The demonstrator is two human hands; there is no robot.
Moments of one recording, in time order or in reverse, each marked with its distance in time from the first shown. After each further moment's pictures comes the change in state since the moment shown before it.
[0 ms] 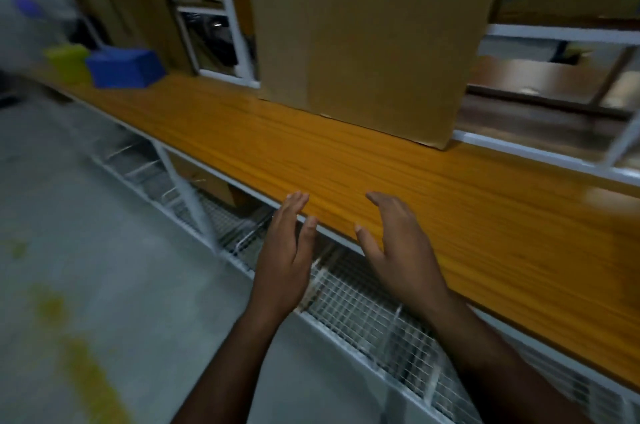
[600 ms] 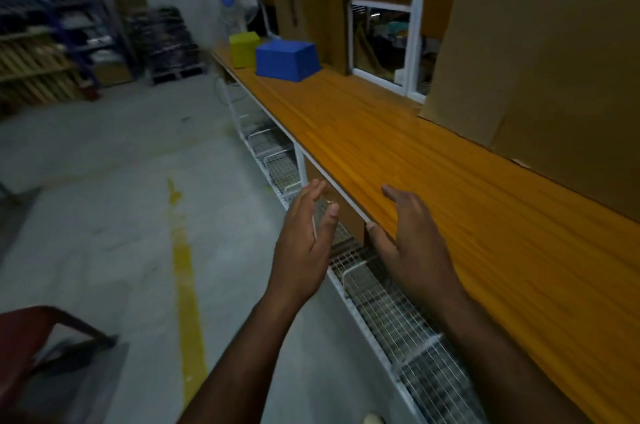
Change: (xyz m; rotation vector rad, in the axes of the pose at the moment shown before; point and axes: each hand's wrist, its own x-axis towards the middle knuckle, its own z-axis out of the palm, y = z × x) left_hand 0.168 -0.167 -0.181 0.183 0.338 -0.190; right_hand 0.242 -0.129 0.237 0.273 -0.221 -0.262
